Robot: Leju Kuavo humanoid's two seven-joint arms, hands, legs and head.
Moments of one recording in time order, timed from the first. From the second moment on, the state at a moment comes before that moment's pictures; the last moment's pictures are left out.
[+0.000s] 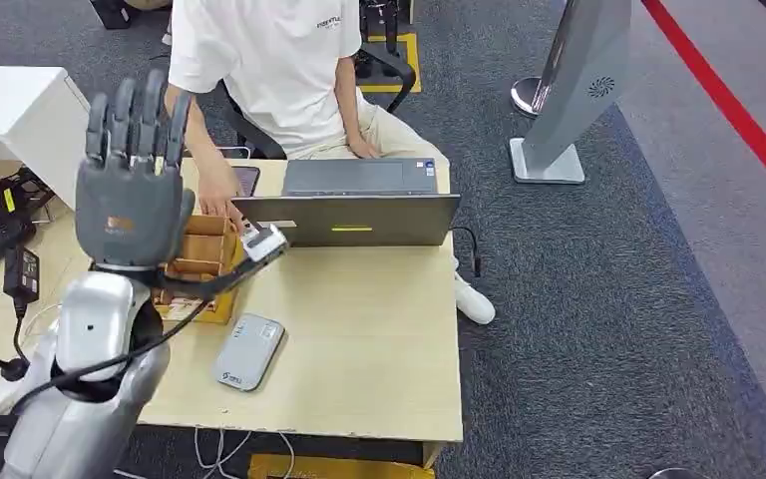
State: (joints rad) left arm -0.39 0.19 -0.52 -1.75 -1.51 0.00 0.24; right arm -0.15 0.08 1.55 -0.07 -1.52 -0.36 -0.14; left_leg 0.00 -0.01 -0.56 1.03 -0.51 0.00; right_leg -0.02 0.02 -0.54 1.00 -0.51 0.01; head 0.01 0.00
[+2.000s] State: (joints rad) left arm -0.12 0.19 -0.36 -1.06 -1.51 0.62 0.44; right arm -0.17 0.14 1.56 -0.02 -1.19 -0.29 -0.11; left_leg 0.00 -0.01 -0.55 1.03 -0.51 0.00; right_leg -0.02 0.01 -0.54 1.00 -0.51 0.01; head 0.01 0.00
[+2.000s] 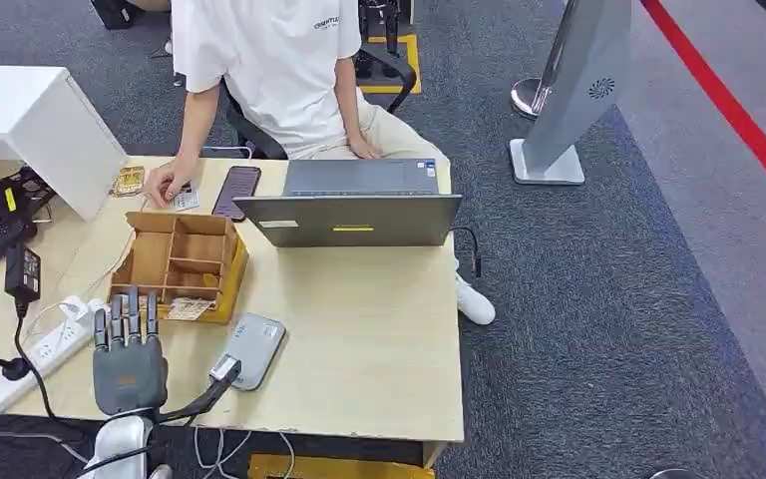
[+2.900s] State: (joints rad) left arm -0.26 0.11 -0.42 -0.88 -1.51 0.62 0.46; right arm -0.17 0.16 1.56 -0.01 -1.18 -0.29 -0.10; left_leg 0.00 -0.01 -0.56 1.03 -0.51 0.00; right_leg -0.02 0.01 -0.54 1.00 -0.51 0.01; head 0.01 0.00
